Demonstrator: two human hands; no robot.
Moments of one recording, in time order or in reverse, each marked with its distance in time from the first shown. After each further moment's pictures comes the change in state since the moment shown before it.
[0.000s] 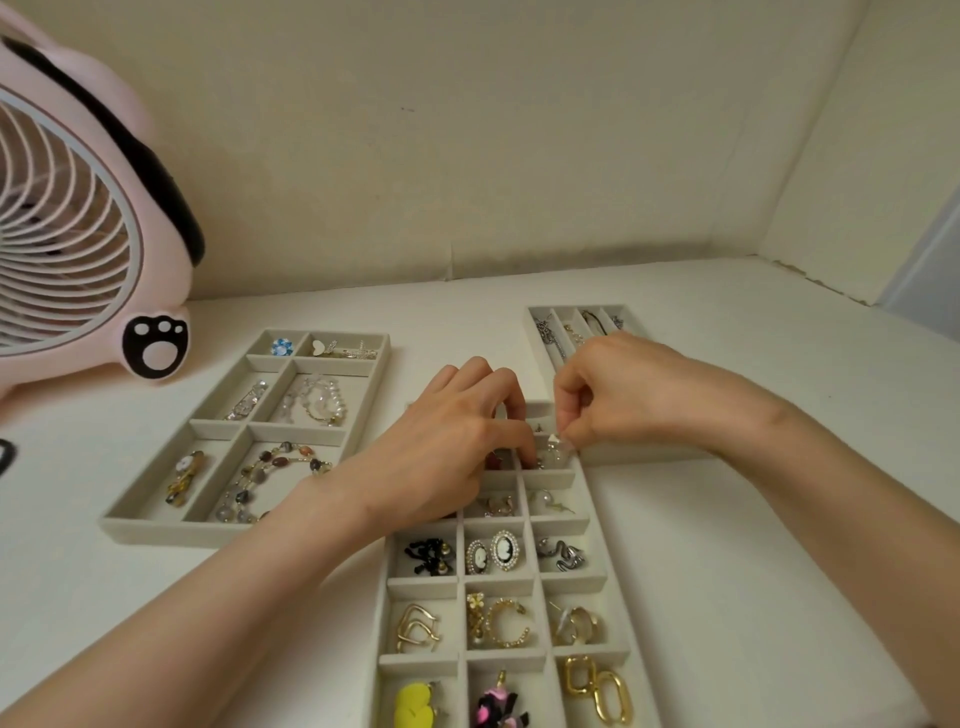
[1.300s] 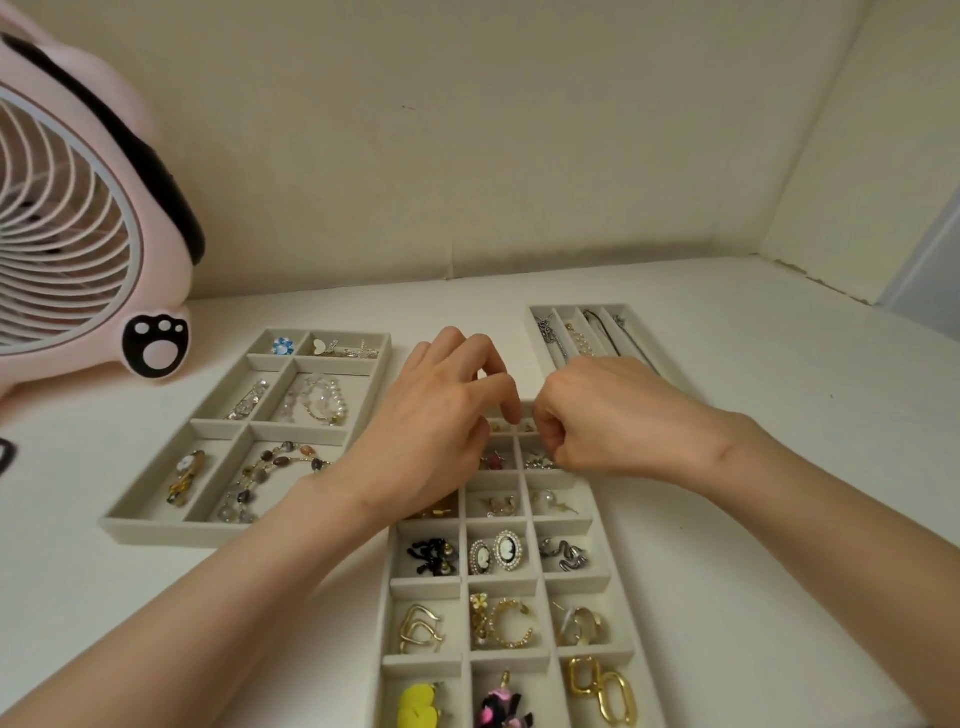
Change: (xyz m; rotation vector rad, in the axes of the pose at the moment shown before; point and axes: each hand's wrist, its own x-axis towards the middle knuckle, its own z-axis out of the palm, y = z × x) left_hand 0.002 -0.001 -0.006 -0.034 0.212 -0.162; right_hand -0.002 -0.020 0.012 -0.293 0.057 -0.144
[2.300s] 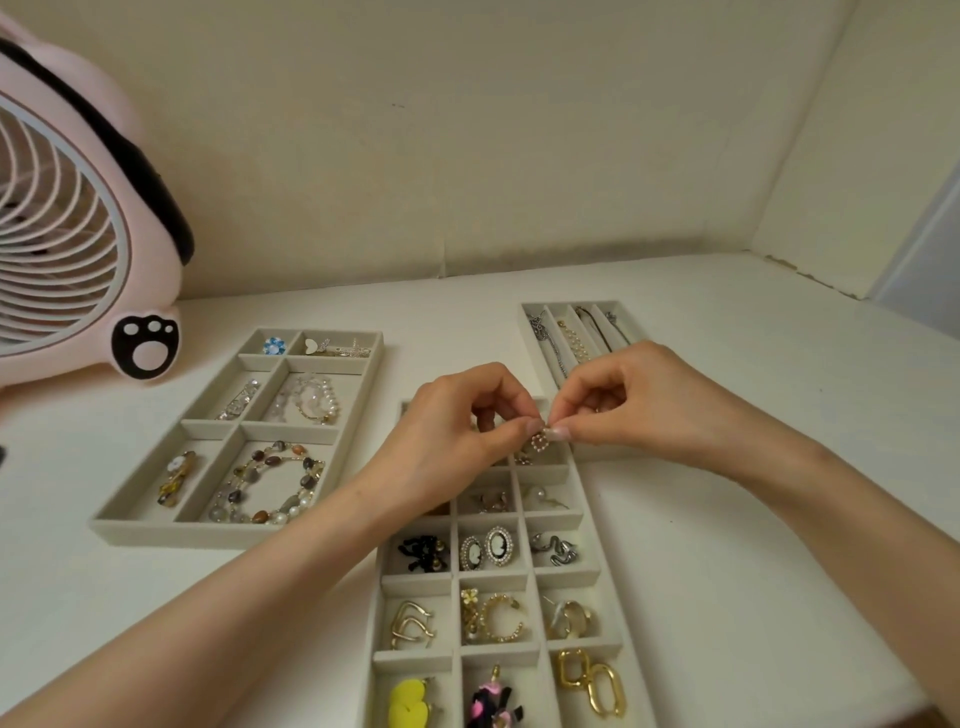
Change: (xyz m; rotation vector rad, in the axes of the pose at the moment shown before) left_hand 0.001 0.024 0.002 -0.733 -0.073 -0.354; right_hand -0.021 0.032 0.013 0.890 0.129 0.129
